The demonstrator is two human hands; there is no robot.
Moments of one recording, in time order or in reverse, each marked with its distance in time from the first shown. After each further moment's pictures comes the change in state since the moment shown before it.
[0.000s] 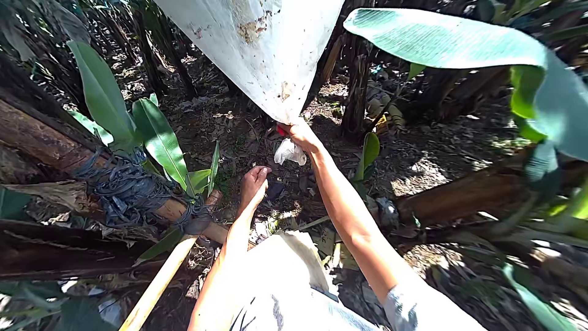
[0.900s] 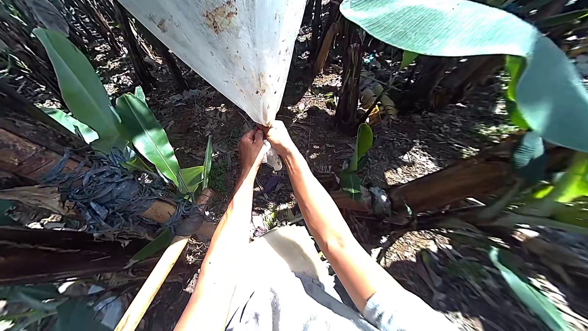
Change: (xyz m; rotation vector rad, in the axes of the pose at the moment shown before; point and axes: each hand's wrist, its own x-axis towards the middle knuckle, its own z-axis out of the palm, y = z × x) left_hand 0.084 0.030 0.026 0.262 0.227 0.147; right_hand -0.004 0.022 0.056 0.080 0.158 0.036
